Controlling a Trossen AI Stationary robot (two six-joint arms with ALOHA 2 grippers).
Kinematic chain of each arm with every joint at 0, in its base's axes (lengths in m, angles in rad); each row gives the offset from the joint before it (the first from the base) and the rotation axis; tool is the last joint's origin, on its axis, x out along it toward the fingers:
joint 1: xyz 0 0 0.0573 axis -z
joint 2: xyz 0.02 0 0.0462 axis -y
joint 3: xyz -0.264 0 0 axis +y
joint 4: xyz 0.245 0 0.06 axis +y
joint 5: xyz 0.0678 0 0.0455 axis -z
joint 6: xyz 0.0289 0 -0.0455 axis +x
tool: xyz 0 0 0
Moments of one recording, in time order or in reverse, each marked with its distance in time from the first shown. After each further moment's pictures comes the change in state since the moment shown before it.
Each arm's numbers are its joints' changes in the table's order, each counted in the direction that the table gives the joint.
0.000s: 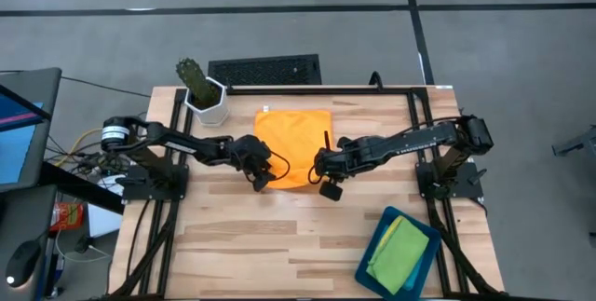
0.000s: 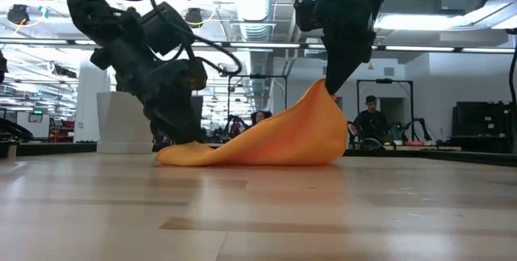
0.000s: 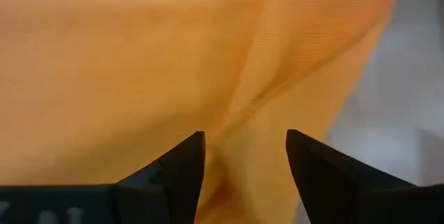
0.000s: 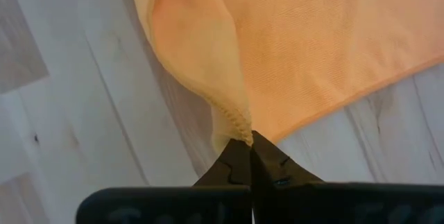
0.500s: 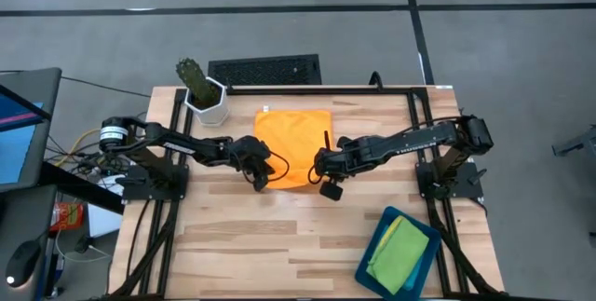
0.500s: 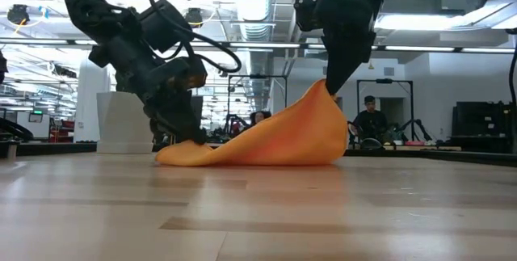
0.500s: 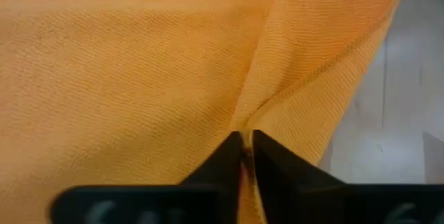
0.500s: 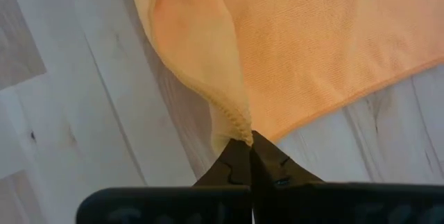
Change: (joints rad) left arm 0.013 0.012 0.000 0.004 -0.042 -0.010; right arm 0.003 0.000 0.000 0.004 0.000 -0.016
